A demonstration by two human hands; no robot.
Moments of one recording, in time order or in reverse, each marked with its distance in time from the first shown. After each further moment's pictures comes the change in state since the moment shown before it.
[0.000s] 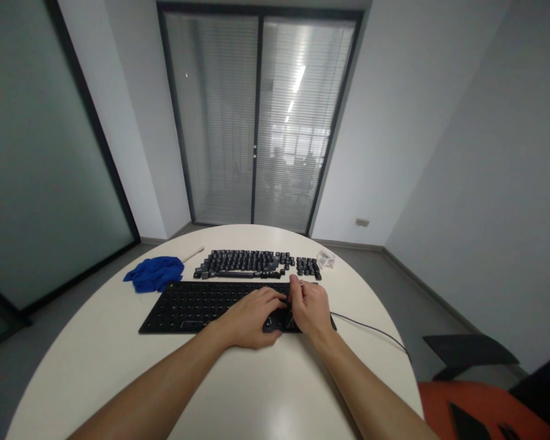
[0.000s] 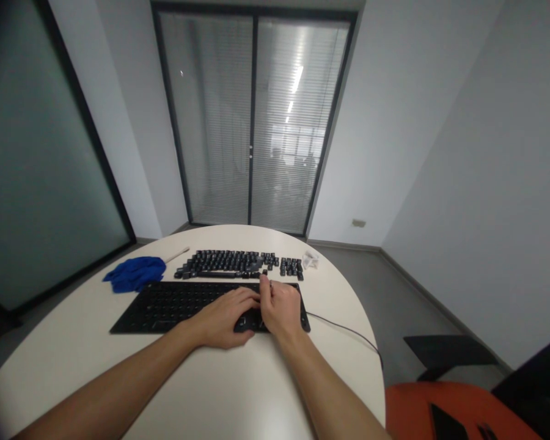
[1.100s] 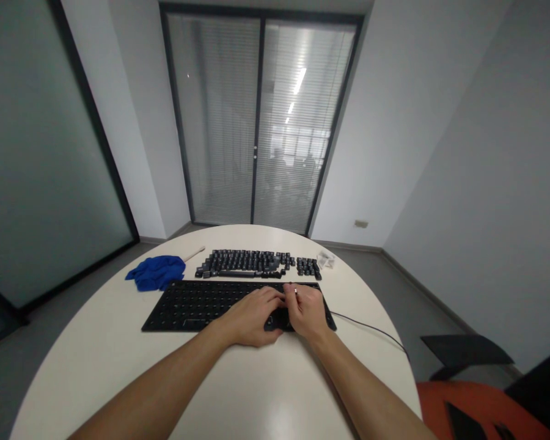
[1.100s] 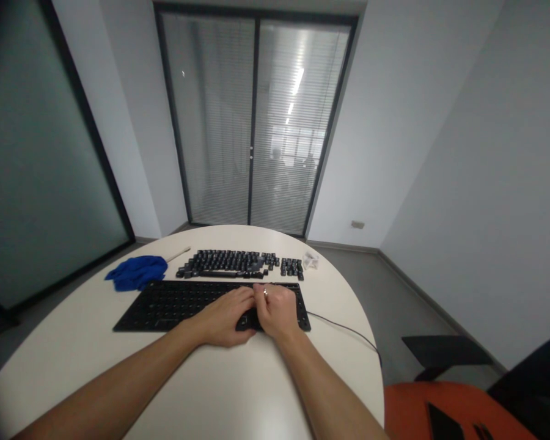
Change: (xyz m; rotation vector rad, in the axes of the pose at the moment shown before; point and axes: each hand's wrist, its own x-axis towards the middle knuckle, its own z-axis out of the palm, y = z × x) left_hand -0.001 0.000 -0.001 -0.027 0.013 0.001; right_hand -0.009 0.002 0.007 -0.023 -0.071 -0.206
